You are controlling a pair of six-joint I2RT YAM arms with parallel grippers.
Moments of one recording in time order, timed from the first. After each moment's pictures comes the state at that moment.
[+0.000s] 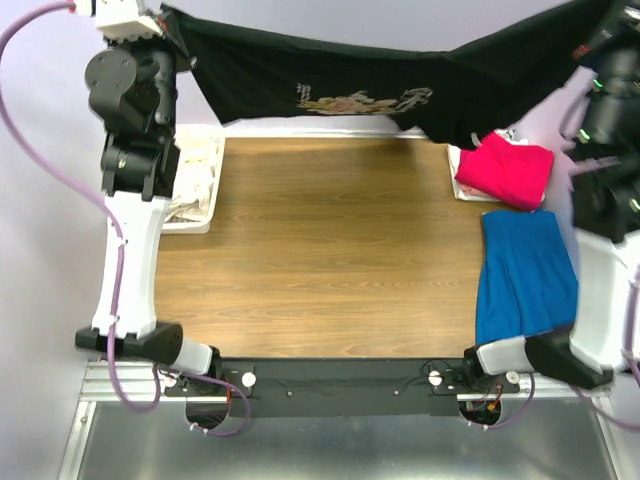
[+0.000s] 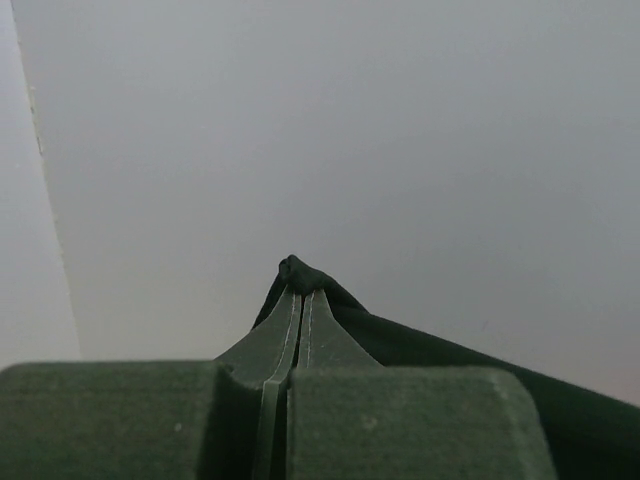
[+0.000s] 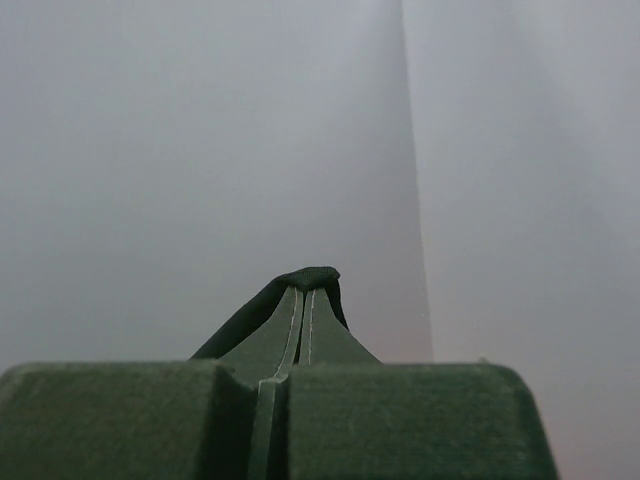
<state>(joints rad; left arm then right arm) -0.15 1.48 2.06 -0.16 -0.19 -0.13 0.29 1.45 2.31 -0.25 0.54 -0.20</state>
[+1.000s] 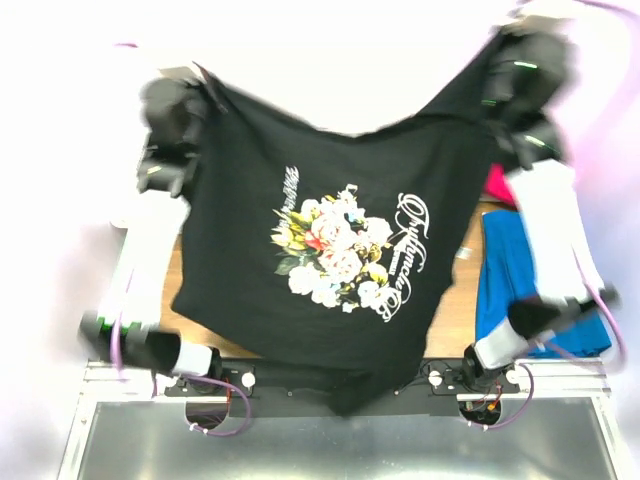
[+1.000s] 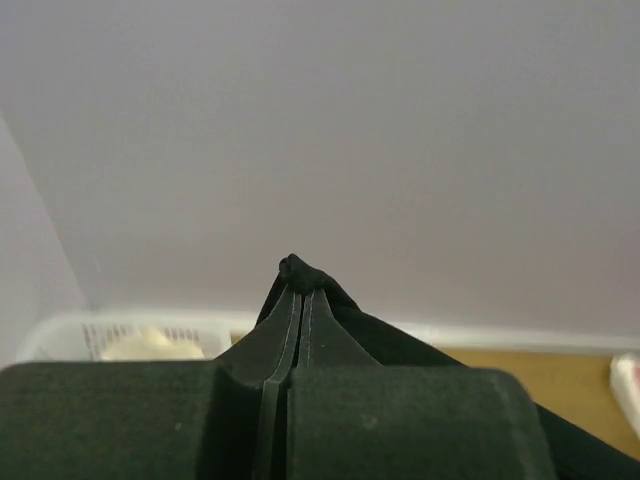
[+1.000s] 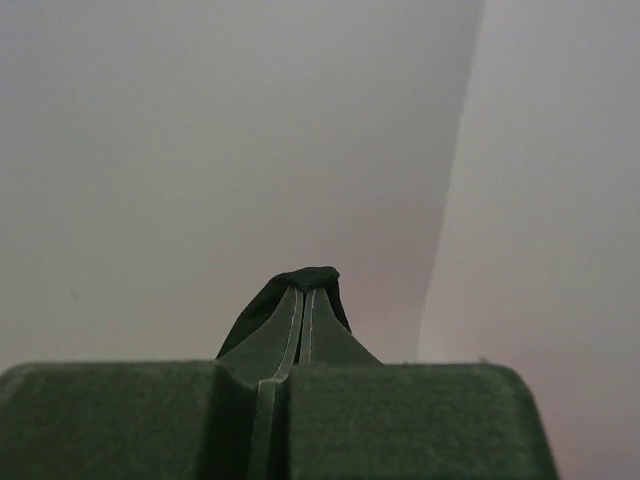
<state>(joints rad) -0.15 1.34 1.71 -0.14 -0.14 -0.15 0.29 1.53 2.11 -0.17 0.57 -0.22</state>
